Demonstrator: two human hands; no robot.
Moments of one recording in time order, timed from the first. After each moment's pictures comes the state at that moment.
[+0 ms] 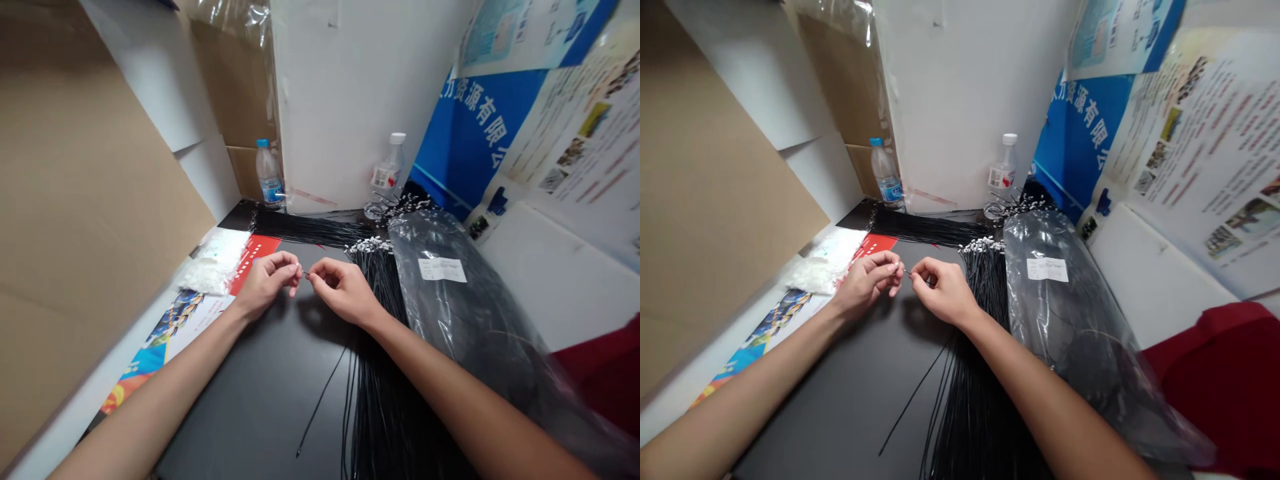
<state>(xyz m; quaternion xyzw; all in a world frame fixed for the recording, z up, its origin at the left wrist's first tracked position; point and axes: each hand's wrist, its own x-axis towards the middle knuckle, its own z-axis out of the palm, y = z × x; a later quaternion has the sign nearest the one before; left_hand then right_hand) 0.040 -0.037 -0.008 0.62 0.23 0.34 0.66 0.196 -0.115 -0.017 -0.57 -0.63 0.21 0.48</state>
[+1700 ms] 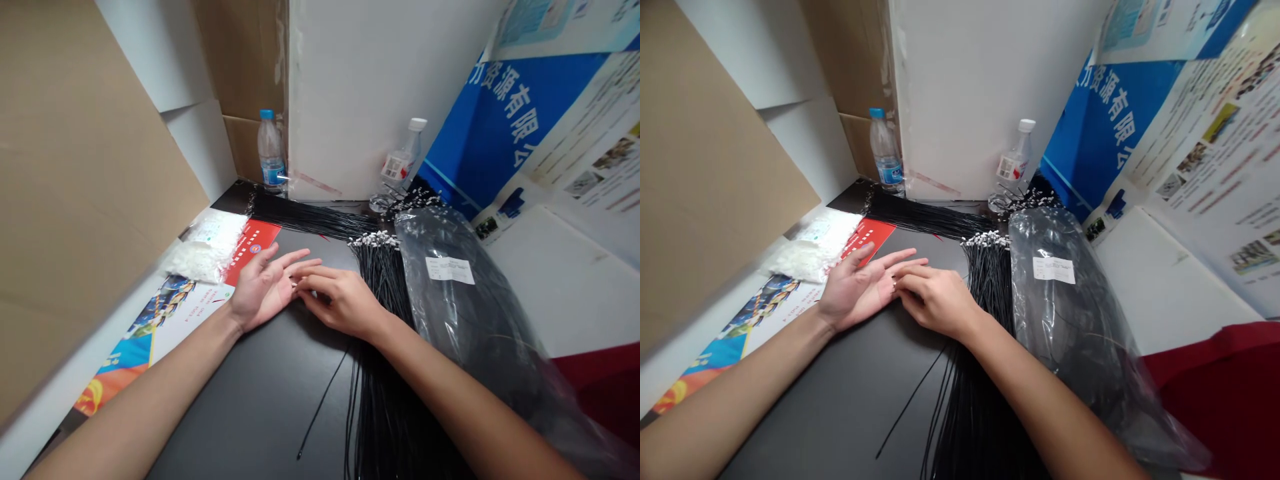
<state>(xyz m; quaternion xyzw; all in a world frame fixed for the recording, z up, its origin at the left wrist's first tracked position) 0.036 -0.045 -0.014 0.34 0.24 0.26 0.87 0.190 -0.120 -0.023 -0.50 -0.80 0.07 0.31</state>
